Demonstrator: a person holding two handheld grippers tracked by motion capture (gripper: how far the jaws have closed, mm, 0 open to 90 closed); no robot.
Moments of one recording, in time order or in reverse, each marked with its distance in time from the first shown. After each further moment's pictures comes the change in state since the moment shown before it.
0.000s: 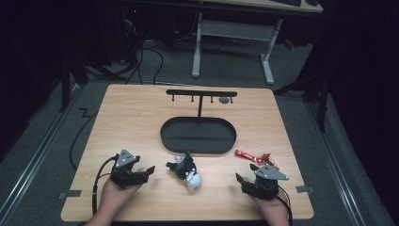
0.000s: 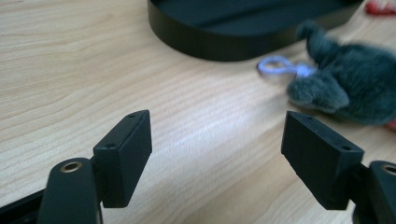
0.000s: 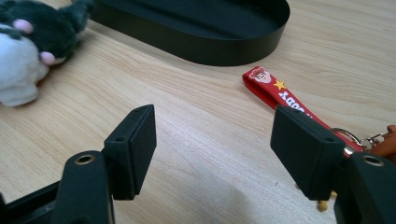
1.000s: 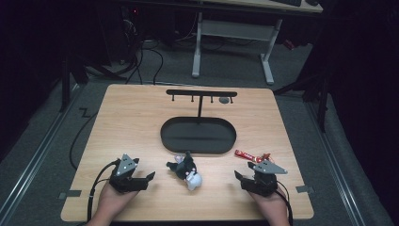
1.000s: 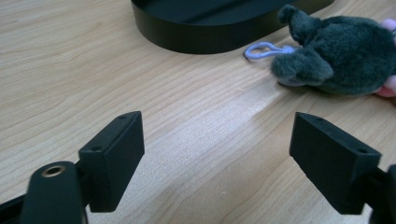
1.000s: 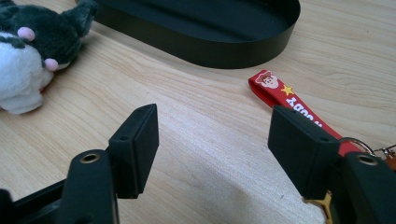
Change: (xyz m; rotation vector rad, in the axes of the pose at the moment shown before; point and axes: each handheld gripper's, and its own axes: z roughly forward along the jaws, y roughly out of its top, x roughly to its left) left arm -0.006 -0.008 -0.006 -0.030 -0.001 0.088; right arm -0.005 0.010 0.007 0.033 0.041 0.010
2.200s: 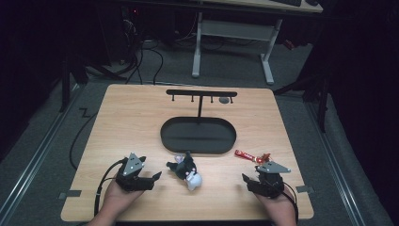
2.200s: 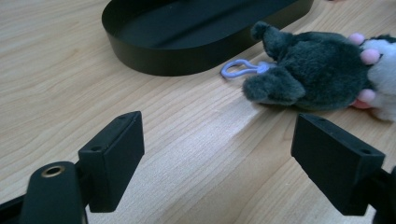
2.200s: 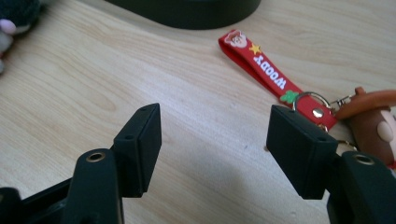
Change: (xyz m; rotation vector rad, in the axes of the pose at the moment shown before) left arm -0.014 0.011 0.006 -0.026 -0.041 0.077; right arm -0.008 -0.002 -0.013 0.145 -0.074 0.027
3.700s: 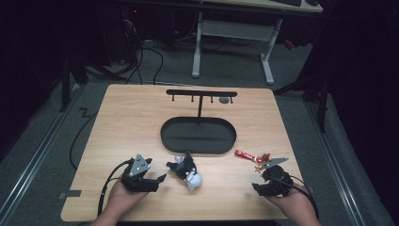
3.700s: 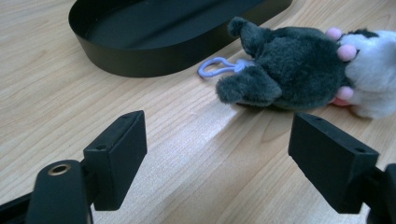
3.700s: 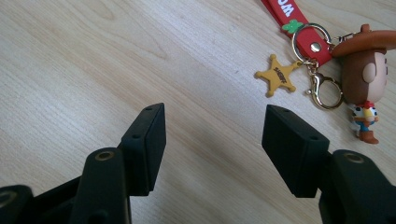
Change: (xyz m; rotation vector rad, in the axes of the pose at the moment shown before) left arm -0.009 0.002 0.009 0.029 -0.045 0.018; right arm -0.014 0.021 -0.021 0.365 0.048 -0.116
